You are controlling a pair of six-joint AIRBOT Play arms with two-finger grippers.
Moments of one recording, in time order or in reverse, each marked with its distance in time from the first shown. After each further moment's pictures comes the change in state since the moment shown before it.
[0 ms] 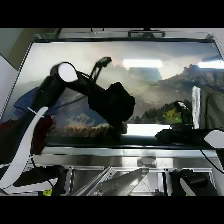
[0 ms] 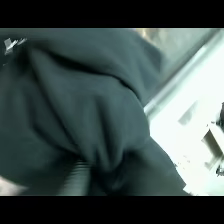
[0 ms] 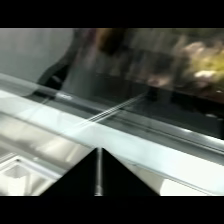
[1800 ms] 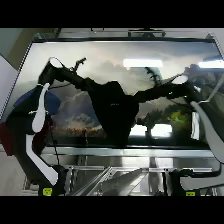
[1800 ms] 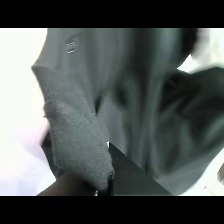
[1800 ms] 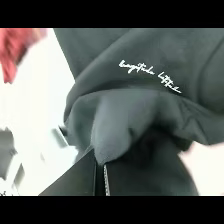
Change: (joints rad) left arm 0.468 -0.493 0.398 -0.202 -0.213 0.211; right arm -0.124 -0.941 0.644 0.633 0.023 -0.716
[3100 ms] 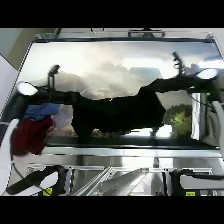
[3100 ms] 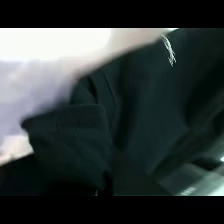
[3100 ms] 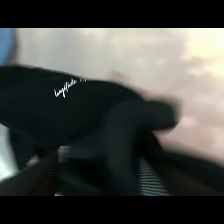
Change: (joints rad) left arm 0.061 0.634 -0.850 0.099 0.464 0.082; right arm -0.120 -0.007 0.008 -0.099 -0.137 0.110
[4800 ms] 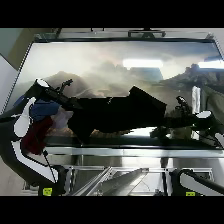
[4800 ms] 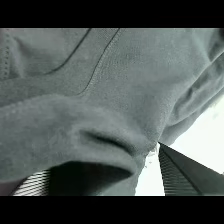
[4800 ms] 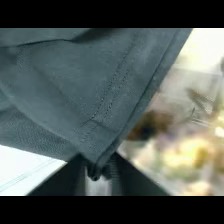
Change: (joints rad) left arm 0.135 -0.538 0.333 -0.011 -0.429 0.147; right arm -0.198 0.275 -0.682 -0.252 -0.233 -0.180
